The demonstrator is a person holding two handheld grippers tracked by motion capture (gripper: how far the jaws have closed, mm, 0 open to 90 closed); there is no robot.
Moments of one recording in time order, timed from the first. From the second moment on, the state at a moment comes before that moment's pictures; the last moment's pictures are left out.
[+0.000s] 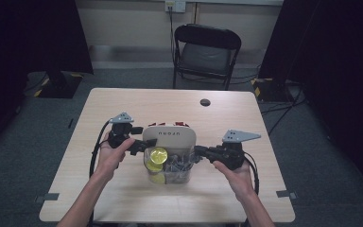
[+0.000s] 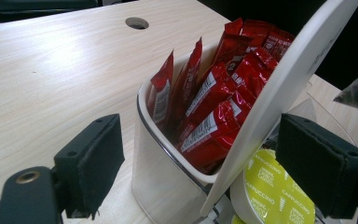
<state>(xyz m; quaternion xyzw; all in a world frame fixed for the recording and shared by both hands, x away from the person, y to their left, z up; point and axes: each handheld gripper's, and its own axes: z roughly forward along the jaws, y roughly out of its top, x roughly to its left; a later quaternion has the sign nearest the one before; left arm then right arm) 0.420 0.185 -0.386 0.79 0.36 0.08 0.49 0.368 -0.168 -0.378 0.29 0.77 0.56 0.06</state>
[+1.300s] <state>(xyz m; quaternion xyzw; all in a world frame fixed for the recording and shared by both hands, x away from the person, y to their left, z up) 0.421 0.182 -0.388 0.79 0.36 0.08 0.48 0.401 -0.223 -0.376 0.35 0.76 0.54 0.12</state>
